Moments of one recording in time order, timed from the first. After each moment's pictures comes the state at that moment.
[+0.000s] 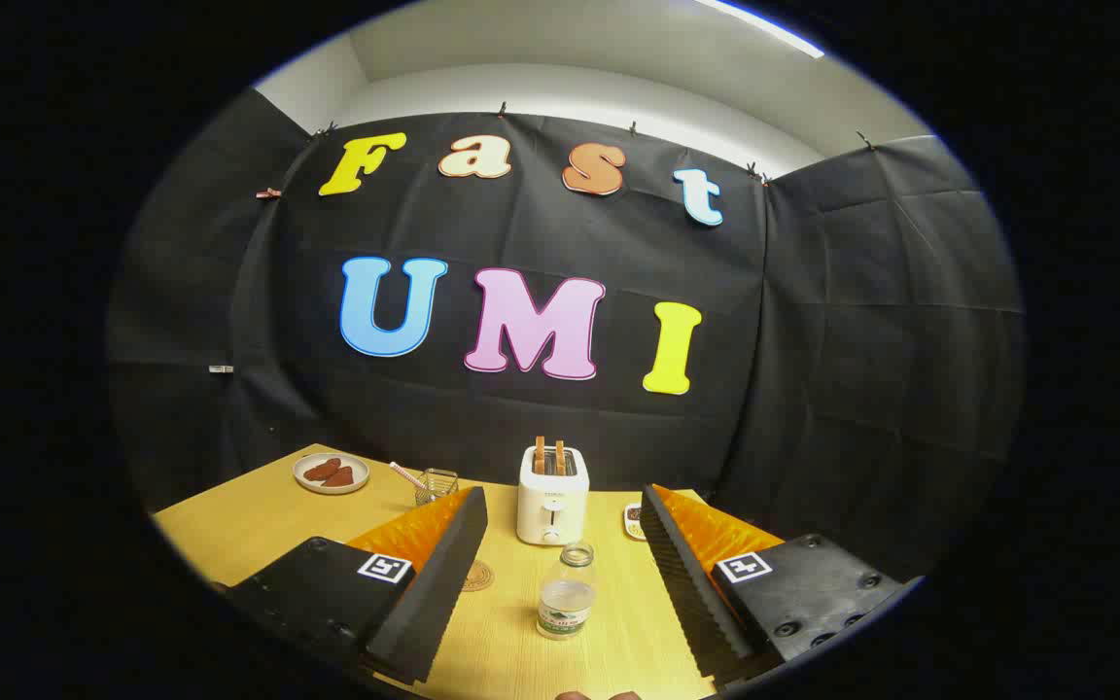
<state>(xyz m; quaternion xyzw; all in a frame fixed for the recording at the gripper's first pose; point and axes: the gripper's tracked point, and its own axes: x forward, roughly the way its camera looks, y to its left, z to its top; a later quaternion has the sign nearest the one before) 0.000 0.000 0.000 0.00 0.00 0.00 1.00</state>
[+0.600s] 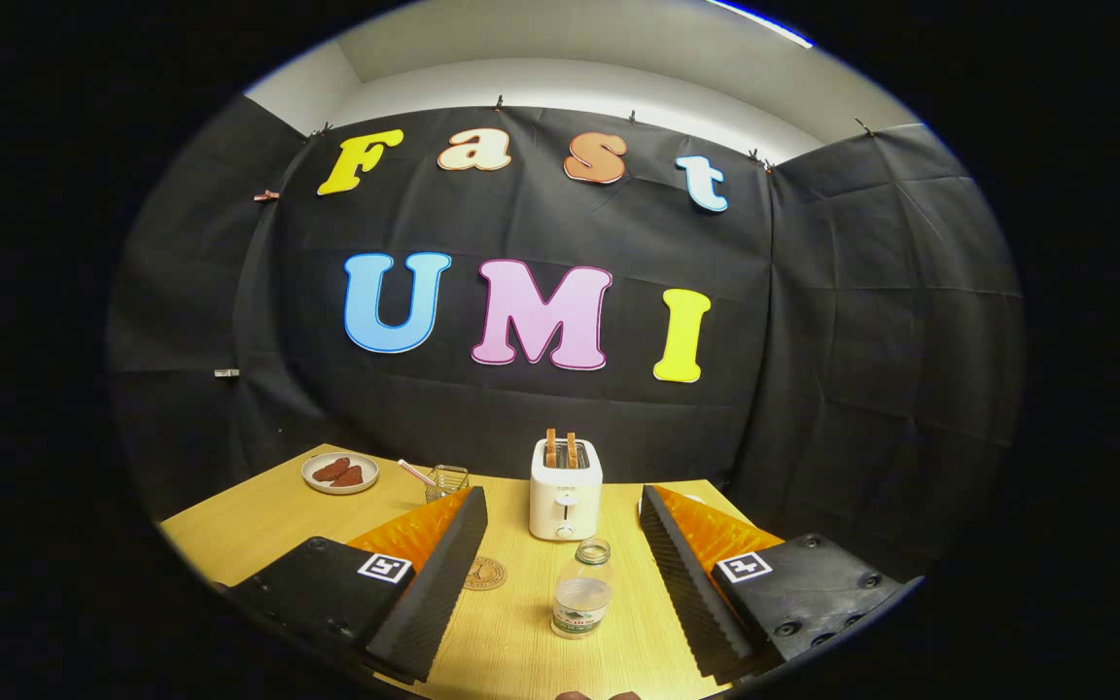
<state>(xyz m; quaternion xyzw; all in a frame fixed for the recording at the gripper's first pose) 0.011 0.009 -0.008 0.01 0.01 0.01 1.00</state>
